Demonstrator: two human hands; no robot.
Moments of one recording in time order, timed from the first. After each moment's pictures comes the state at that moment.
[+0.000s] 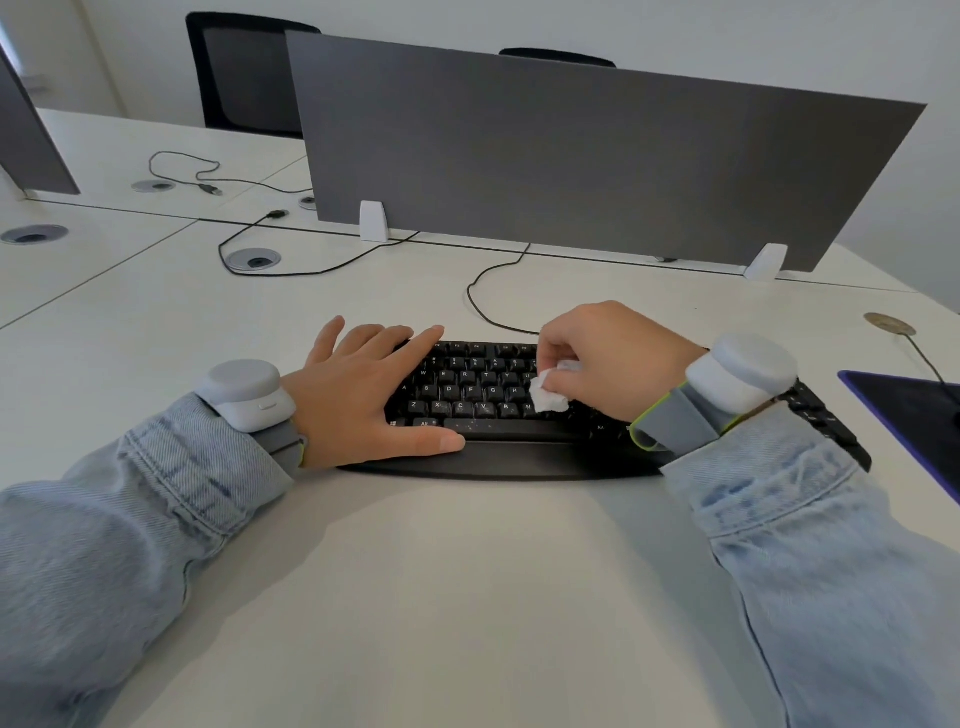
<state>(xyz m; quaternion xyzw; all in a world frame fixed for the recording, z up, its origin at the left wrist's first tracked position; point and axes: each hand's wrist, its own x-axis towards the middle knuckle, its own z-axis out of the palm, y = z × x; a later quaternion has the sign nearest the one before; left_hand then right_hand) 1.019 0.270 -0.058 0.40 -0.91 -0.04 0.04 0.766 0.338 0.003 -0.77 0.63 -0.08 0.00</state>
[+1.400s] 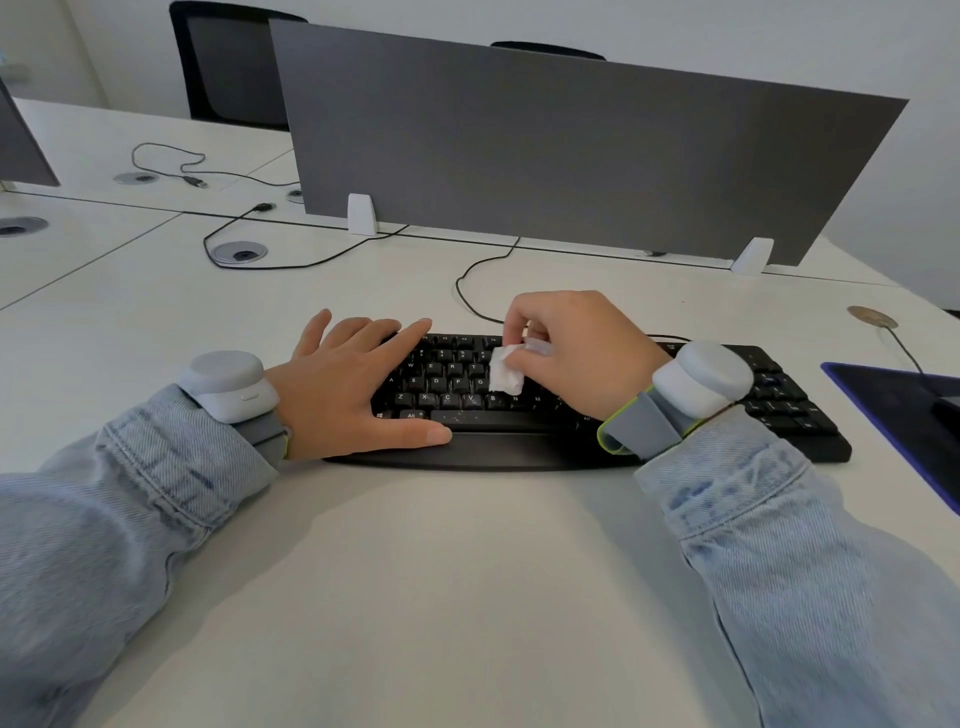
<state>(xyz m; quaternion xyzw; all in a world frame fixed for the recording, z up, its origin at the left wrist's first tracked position) 1.018 0.270 -0.059 0.41 -0.91 -0.04 0.04 0.780 0.339 -0.007 -0.75 0.63 -0.19 0.01</state>
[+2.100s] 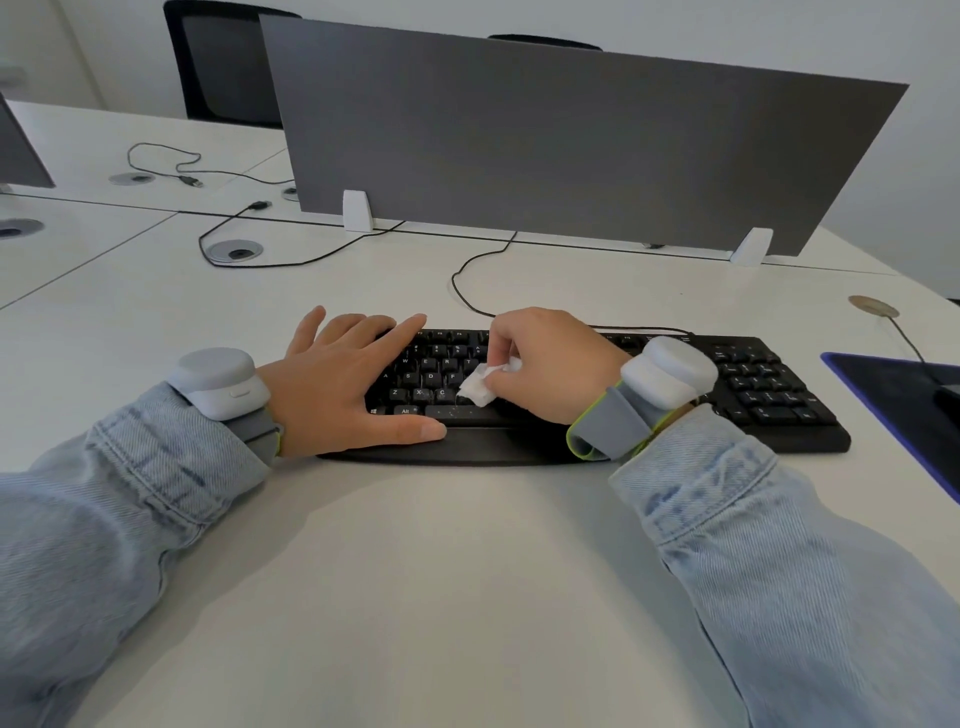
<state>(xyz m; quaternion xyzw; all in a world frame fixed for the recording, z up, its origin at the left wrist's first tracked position) 1.018 0.269 -0.059 0.41 -0.91 -0.04 0.04 0.796 0.341 -0.011 -0.73 0.66 -0.12 0.07</state>
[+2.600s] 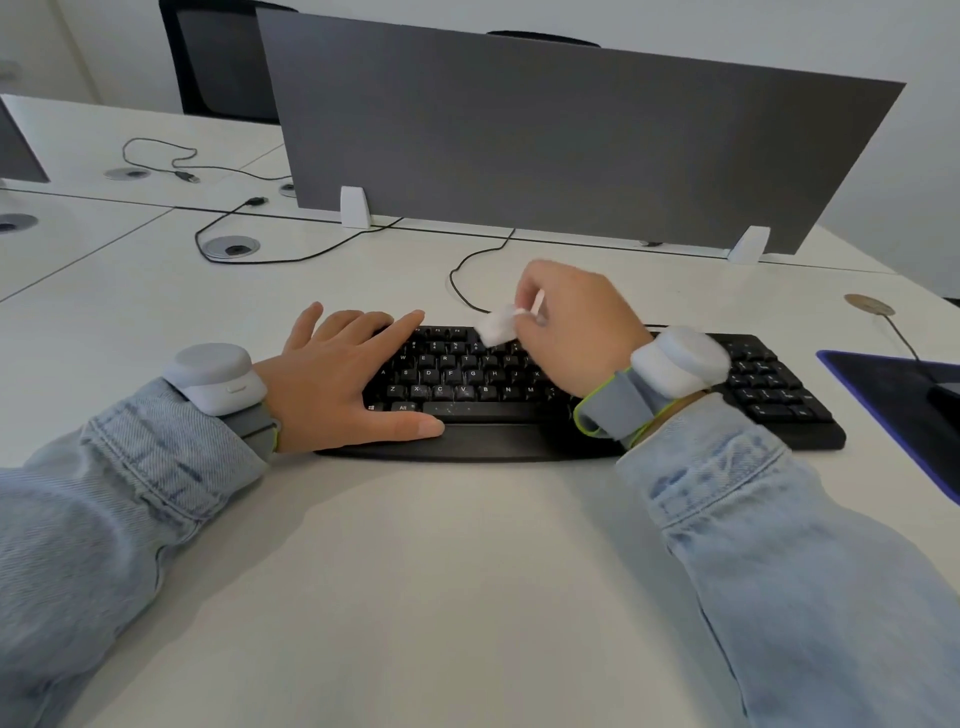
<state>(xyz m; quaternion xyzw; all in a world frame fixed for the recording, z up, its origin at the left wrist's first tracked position) 1.018 0.270 -0.057 0.41 -0.91 -0.04 0.04 0.782 0.334 -0.010 -0.67 0.70 -0.25 -0.02</state>
